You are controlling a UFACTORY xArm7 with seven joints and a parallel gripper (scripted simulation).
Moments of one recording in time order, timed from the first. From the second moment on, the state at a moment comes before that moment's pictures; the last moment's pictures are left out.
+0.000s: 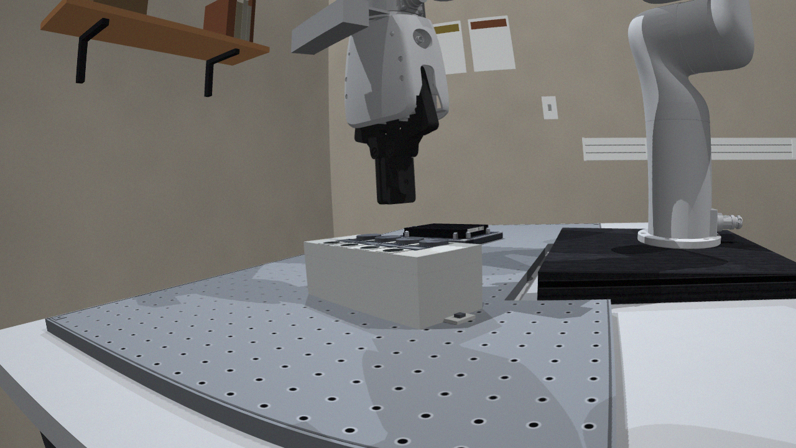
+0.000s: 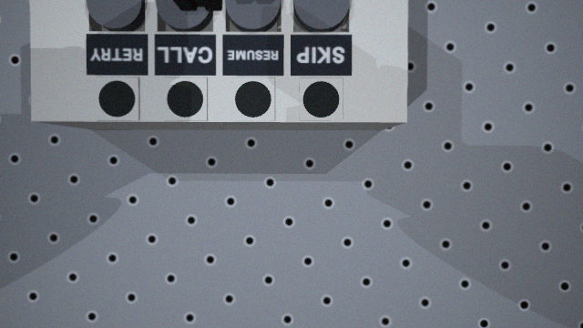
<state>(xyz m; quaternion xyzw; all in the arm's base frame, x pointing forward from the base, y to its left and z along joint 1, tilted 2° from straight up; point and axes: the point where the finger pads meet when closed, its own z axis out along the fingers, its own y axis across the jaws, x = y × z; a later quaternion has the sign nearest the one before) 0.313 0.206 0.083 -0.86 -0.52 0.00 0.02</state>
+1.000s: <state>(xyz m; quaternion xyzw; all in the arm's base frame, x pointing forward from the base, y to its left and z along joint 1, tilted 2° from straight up) 0.300 0.209 0.113 -0.86 -0.52 0.00 0.02</state>
